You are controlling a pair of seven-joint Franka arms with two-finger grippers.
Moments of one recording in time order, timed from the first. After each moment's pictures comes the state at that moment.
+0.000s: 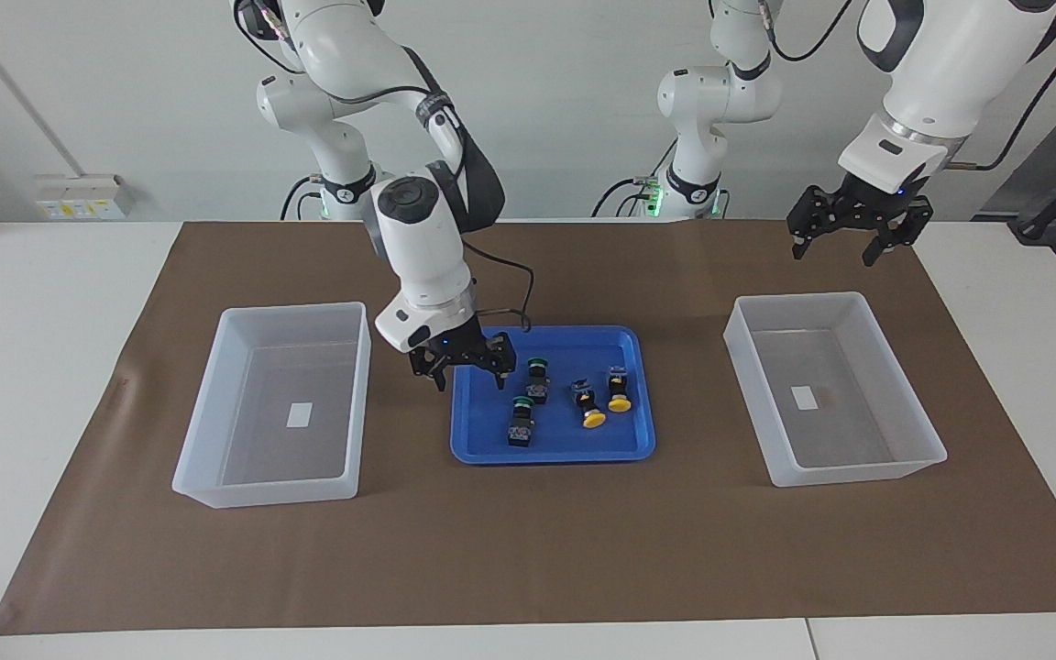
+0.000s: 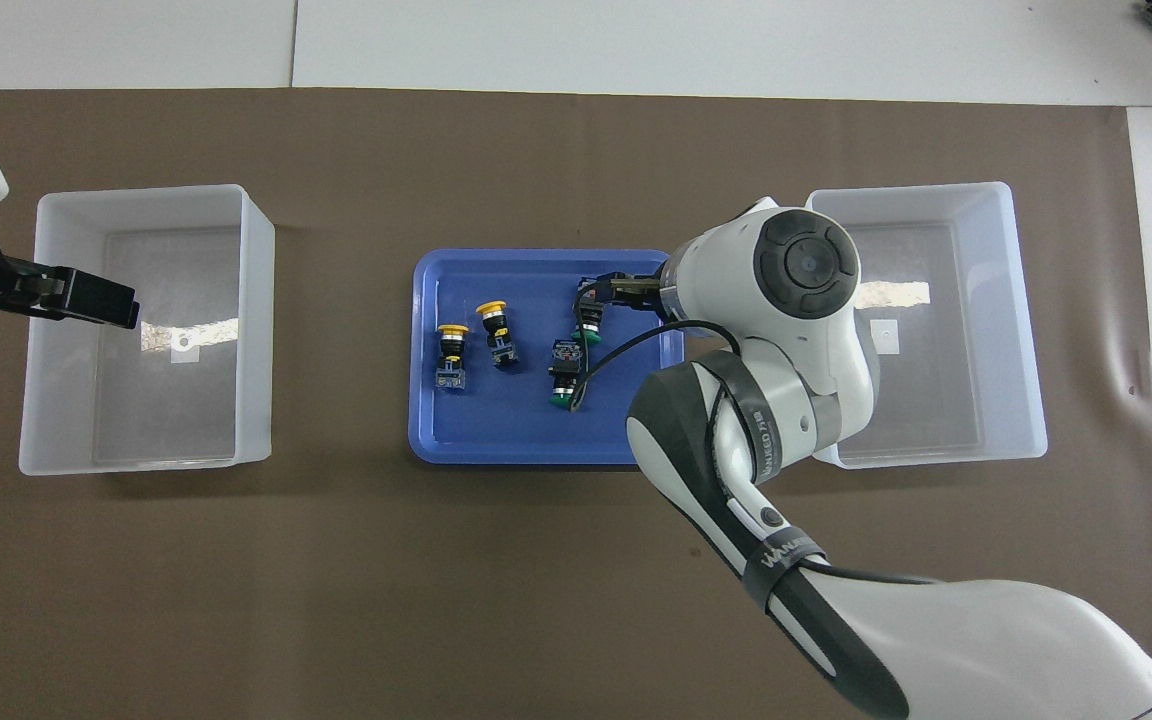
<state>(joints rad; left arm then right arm) -0.09 0.00 -0.02 -1.57 -0.01 1.61 0.10 0.47 0.37 -0.02 -1.75 0.10 2.36 0.48</state>
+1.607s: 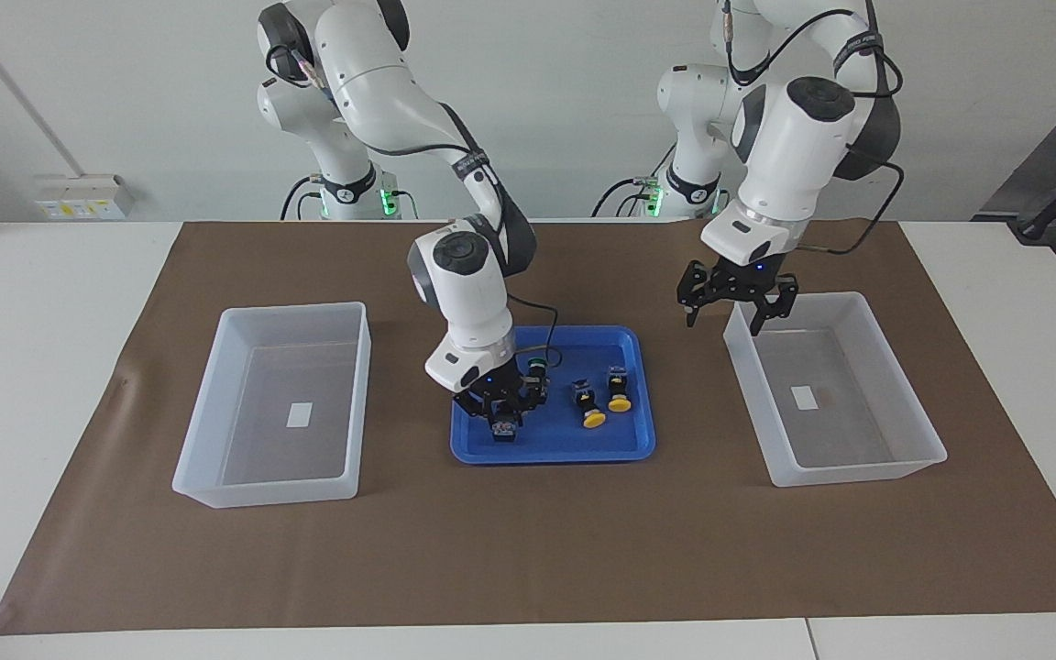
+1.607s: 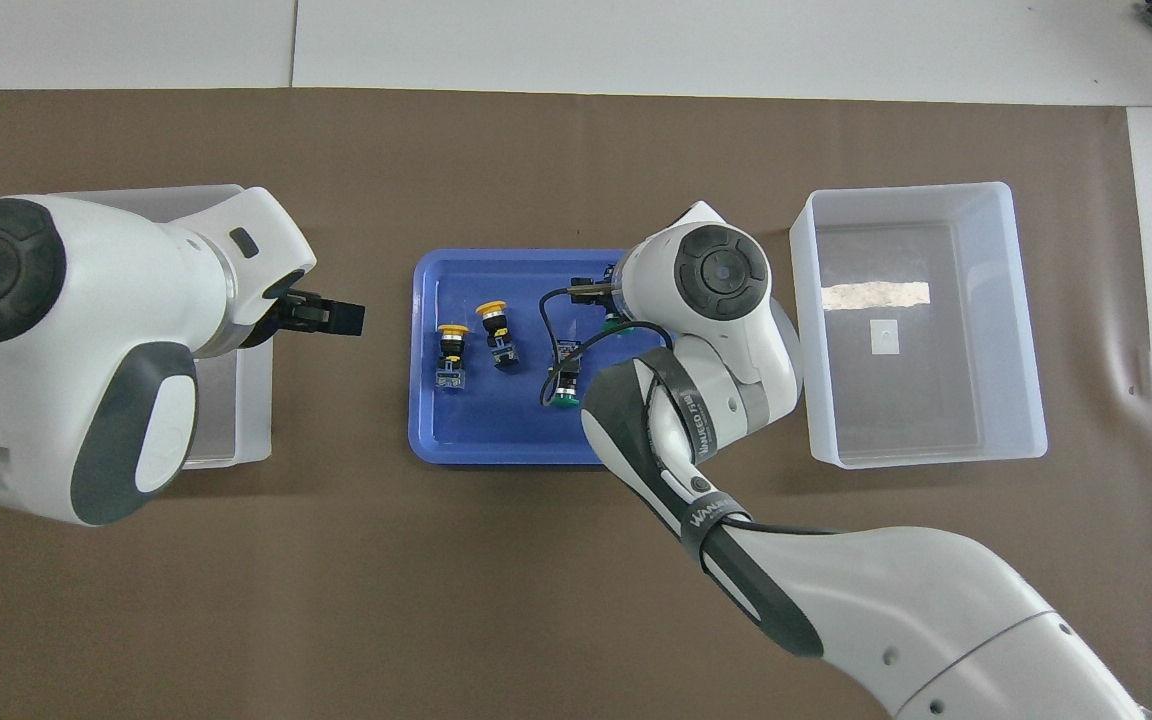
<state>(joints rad) -0.28 0.03 -0.05 -1.95 -0.01 2.19 -0.08 0.48 0.47 -0.04 -1.66 0.08 2.37 0.44</state>
